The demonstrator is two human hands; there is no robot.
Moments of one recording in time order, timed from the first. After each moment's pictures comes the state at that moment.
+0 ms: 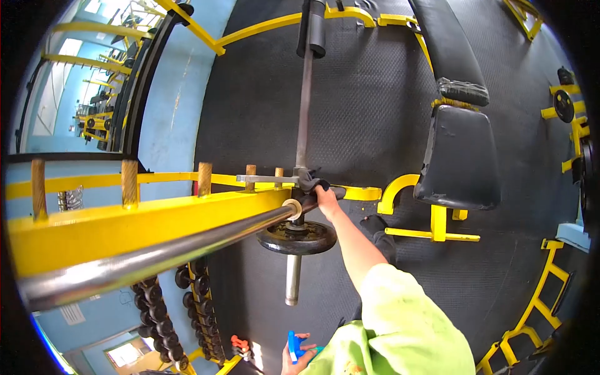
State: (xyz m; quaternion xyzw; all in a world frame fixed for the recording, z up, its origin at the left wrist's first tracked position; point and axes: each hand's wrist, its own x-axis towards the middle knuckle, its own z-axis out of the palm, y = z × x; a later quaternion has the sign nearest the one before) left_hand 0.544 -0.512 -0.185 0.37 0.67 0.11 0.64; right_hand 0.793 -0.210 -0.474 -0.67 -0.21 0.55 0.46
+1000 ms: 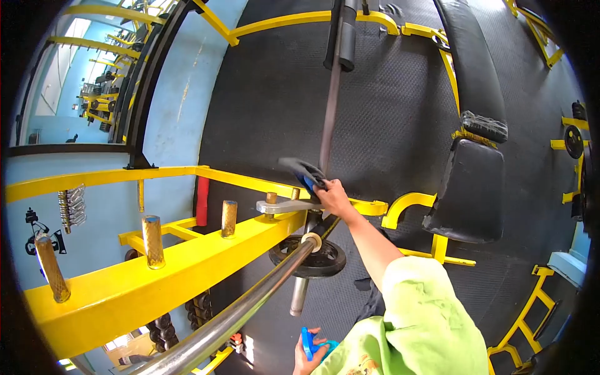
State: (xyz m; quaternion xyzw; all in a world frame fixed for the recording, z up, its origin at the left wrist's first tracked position) left_hand 0.626 -0.430 -0.176 0.37 0.70 0.12 0.59; right_hand 0.840 -0.126 -0.423 -0.67 -0.40 0.48 0.40
